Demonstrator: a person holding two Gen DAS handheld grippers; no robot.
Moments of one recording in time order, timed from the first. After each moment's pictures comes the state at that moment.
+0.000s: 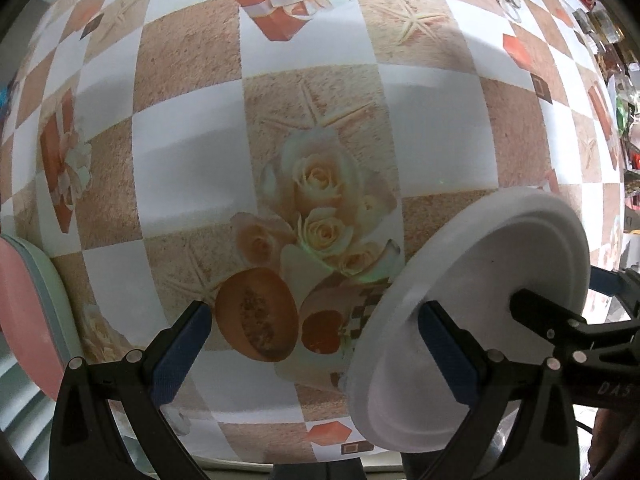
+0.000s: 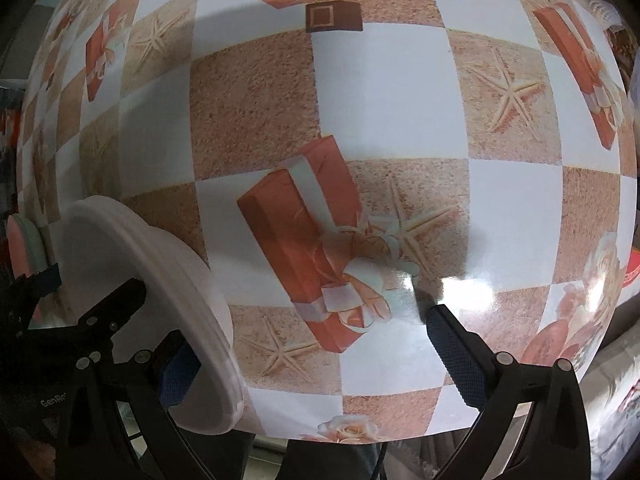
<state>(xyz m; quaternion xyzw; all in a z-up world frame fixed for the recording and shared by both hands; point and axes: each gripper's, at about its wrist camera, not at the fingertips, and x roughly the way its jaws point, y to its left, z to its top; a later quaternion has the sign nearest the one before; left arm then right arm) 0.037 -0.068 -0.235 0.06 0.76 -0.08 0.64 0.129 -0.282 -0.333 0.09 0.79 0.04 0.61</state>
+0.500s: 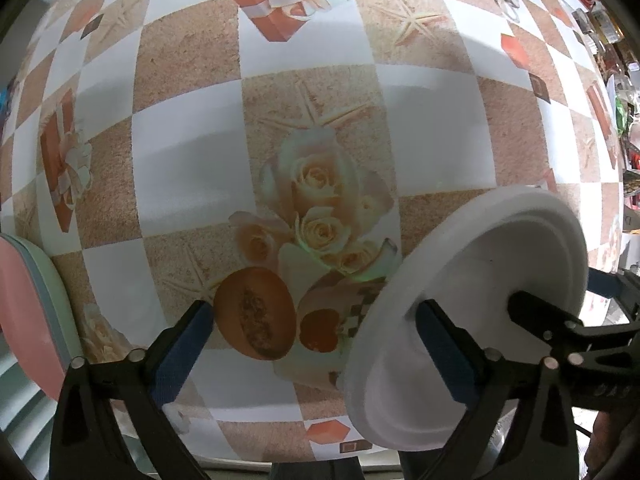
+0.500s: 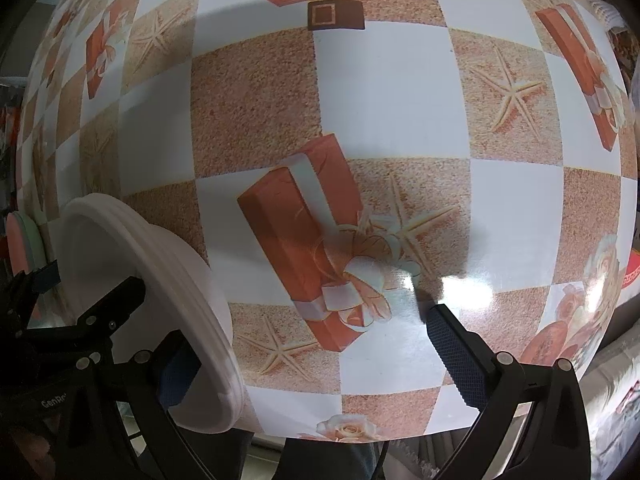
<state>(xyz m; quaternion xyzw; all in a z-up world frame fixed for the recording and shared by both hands) 0.027 -0.082 -0.217 0.06 0.76 -0.08 0.64 0.102 -0.266 -0.328 0.09 0.79 0.04 0.61</state>
